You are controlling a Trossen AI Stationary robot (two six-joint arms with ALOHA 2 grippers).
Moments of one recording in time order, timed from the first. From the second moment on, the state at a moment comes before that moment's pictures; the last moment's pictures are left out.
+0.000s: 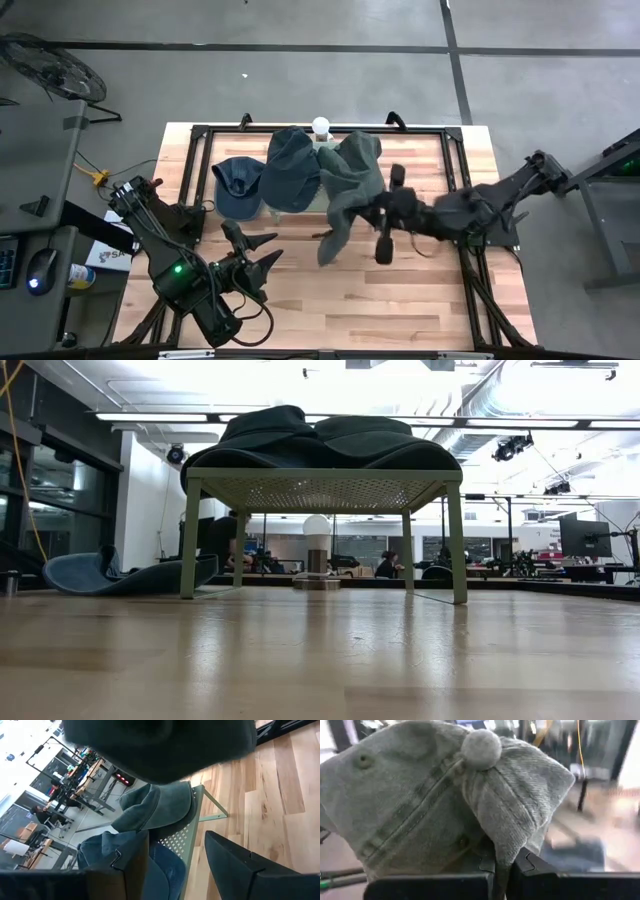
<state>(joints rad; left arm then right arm) -0.83 1.68 1.82 -1.36 -1.26 -0.53 0.46 1.33 1.39 -0.09 0.69 0.08</state>
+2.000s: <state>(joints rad) -0.83 1.68 1.82 -1.33 -1.29 -0.57 -0.28 1.55 1.72 -1.06 0.18 0.71</state>
